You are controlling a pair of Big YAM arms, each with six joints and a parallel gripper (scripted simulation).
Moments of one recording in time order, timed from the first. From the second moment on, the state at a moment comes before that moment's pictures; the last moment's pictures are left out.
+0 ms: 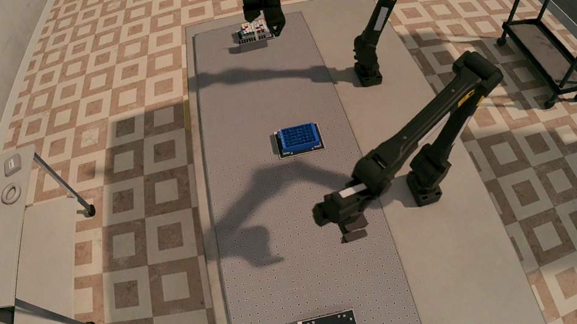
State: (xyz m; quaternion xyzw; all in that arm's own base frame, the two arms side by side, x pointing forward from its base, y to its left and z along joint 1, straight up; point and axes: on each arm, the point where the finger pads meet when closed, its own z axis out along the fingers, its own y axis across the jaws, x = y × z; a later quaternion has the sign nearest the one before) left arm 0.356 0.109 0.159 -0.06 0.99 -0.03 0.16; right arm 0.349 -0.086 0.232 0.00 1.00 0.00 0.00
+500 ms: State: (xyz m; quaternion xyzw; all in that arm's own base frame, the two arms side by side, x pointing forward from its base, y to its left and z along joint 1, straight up) left arm 0.354 0.080 0.201 0.00 1.00 0.00 0.04; right arm 0.349 -0.086 0.232 0.00 1.00 0.00 0.00
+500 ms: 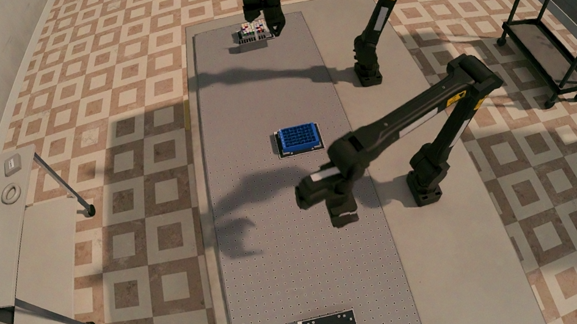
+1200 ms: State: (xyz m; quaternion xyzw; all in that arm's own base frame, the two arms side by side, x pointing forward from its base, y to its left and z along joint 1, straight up) left arm 0.353 0.068 0.220 0.02 1.00 0.00 0.00; right arm 0.349 -0.086 0.231 0.00 1.00 0.00 0.00
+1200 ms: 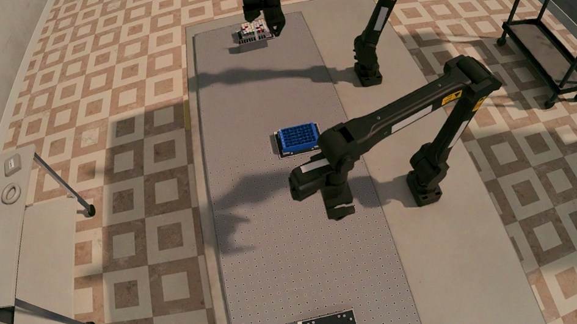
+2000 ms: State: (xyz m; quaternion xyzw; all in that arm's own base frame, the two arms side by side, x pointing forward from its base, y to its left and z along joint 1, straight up) left arm 0.353 0.068 0.220 0.02 1.00 0.00 0.00; right arm 0.369 -0.164 0.213 0.00 1.00 0.00 0.00
